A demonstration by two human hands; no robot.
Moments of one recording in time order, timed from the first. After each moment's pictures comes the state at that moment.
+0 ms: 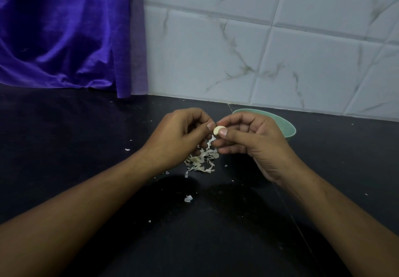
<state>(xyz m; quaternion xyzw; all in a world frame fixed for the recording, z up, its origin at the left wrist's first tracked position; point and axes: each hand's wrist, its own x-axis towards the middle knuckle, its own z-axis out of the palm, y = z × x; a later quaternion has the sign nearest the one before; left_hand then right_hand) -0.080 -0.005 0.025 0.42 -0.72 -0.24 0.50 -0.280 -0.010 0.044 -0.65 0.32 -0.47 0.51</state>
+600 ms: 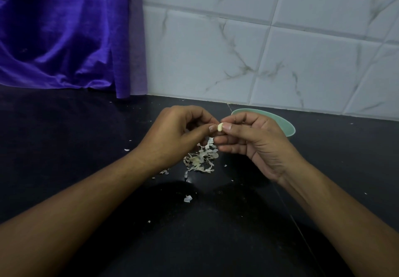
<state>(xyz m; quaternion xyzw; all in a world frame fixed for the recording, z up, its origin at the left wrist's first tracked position) -0.076 0.001 0.032 0.40 -0.75 -0.18 0.49 -0.280 -0.010 0.048 -0.58 0.31 -0.48 0.58</state>
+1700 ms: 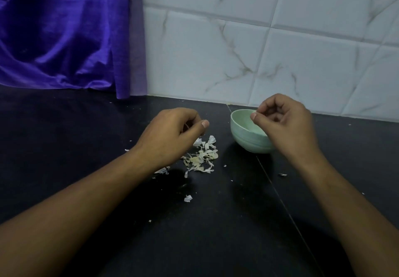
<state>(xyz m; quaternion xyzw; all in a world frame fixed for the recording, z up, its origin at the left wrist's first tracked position) -0.071 -0.003 0.031 0.51 -0.74 -0.07 0.44 -0.322 -0.041 0.054 -0.70 0.46 -0.54 0.12</state>
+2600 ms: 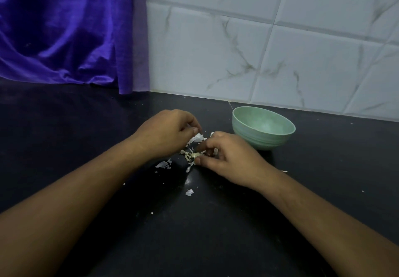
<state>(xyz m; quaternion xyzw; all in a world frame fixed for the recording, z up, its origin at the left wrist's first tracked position) -0.059 -0.010 0.037 0.57 -0.76 -0.09 0.29 -0.261 -0.029 0.007 -0.89 0.39 -0.21 0.07</state>
